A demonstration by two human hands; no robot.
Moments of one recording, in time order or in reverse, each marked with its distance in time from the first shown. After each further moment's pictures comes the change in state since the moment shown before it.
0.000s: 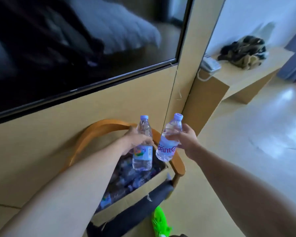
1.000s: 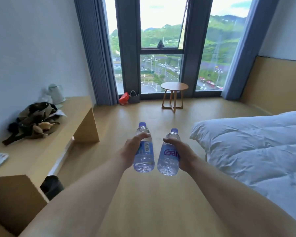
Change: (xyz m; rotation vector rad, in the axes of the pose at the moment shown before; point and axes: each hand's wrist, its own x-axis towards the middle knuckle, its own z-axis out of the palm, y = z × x) left_hand -0.068 0.392 0.720 0.058 -0.922 0.336; right_hand -0.183 -0.025 -0.699 0.718 0.806 -0.196
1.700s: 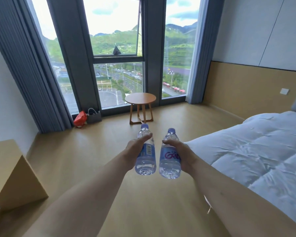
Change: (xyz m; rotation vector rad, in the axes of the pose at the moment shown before) left_hand 0.501 0.198 0.077 0.156 -0.322 -0.019; right_hand 0.426 -0.218 -0.042 0.018 0.192 -0.077
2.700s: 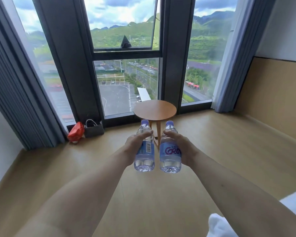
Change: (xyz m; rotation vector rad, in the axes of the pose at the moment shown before) left_hand 0.722 0.208 -0.167 -0.034 0.094 0.011; right_hand 0.748 -0.237 0.028 0.005 -0.117 0.044
